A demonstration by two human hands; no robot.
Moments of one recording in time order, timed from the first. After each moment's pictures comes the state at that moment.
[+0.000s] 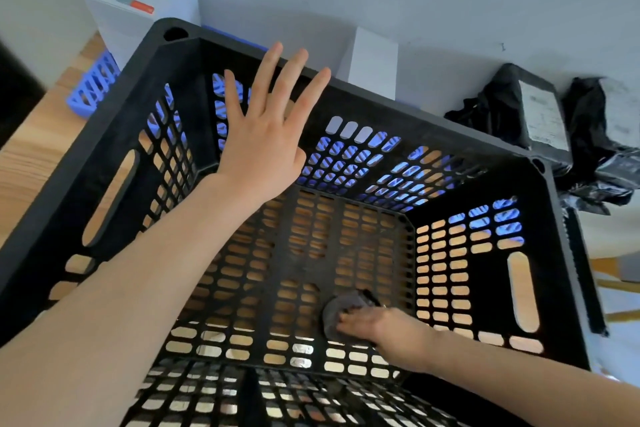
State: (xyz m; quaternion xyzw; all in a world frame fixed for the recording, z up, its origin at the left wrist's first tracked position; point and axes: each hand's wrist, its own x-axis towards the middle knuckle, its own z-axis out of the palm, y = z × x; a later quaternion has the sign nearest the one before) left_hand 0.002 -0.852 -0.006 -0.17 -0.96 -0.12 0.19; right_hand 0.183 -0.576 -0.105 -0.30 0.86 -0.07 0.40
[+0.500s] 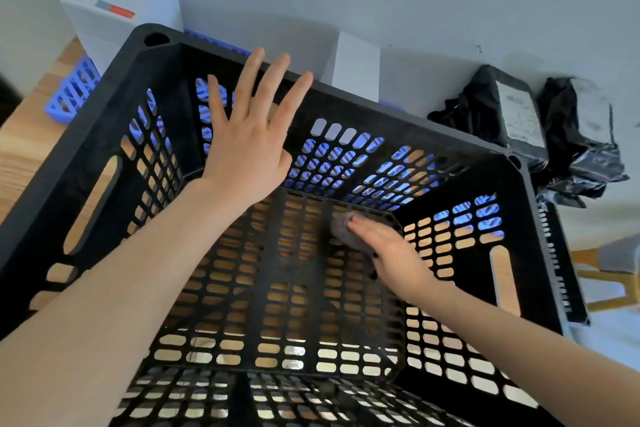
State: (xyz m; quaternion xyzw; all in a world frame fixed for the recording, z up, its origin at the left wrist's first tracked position) left_hand 0.004 -0.853 -0.005 -0.18 -0.96 -0.13 0.19; right_hand 0.107 -0.568 -0.086 -0.15 0.97 -0.16 0.12
